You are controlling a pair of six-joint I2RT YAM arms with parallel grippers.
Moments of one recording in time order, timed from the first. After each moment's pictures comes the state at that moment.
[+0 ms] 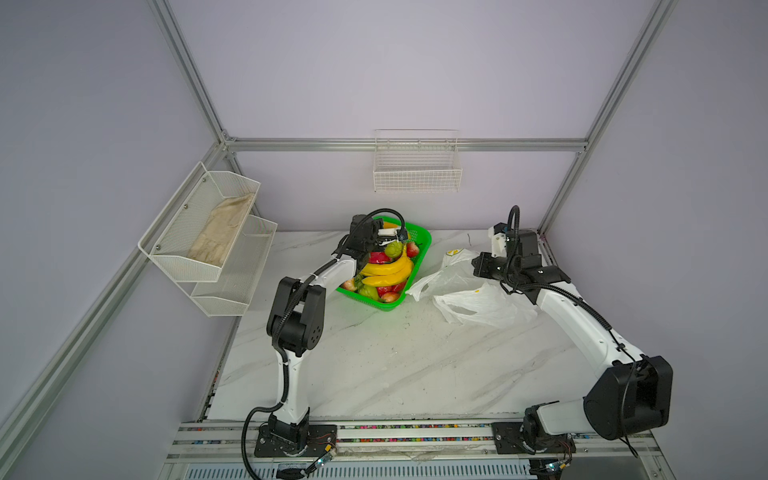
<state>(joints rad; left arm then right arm) -0.33 2.10 1.64 0.13 -0.01 1.26 0.23 1.40 1.21 -0.45 -0.21 0.37</state>
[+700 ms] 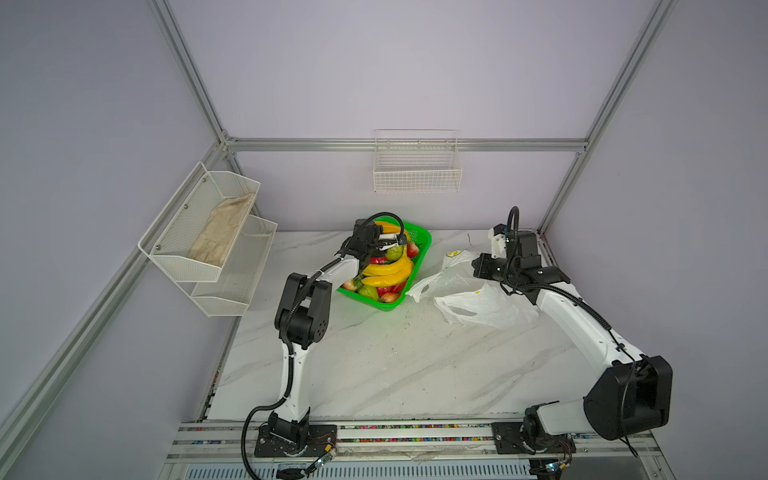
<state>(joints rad) -0.32 2.21 1.71 0.09 -0.01 1.21 0.23 1.40 1.21 -0.46 -0.21 0.37</state>
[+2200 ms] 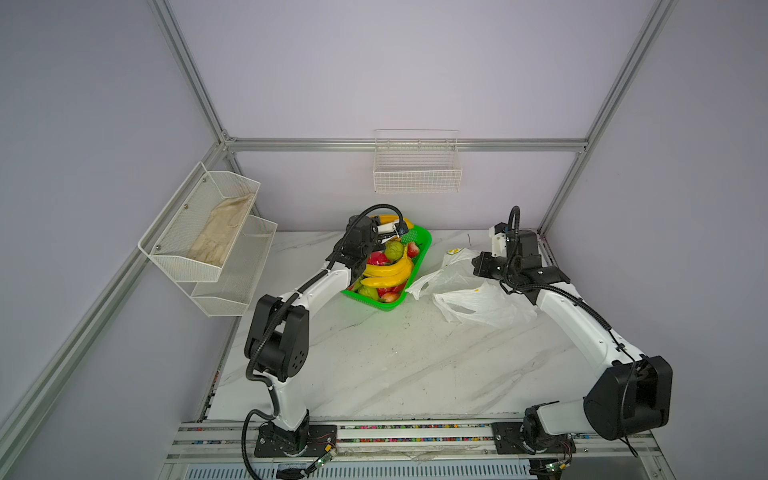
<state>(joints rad) -0.42 1.80 1.40 0.15 -0.18 1.07 0.23 1.40 1.21 -0.43 -0.20 0.39</state>
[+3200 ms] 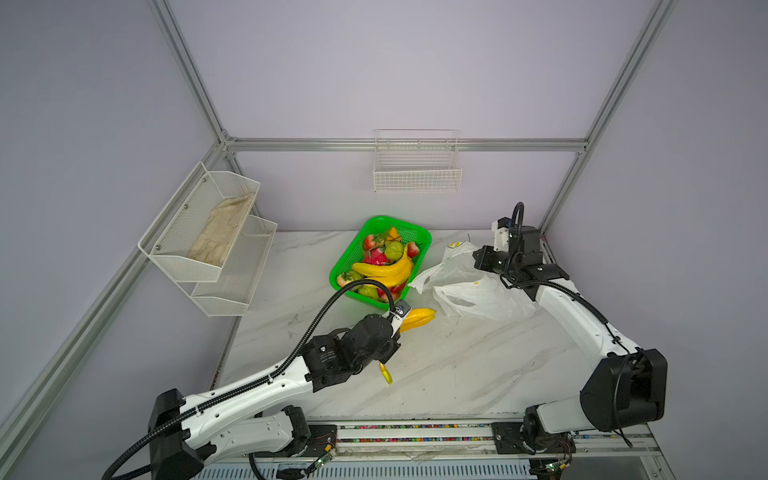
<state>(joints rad) -1.03 1.09 0.89 -0.50 -0.38 -0.05 0.20 1.44 1.22 -0.34 -0.24 0.41</state>
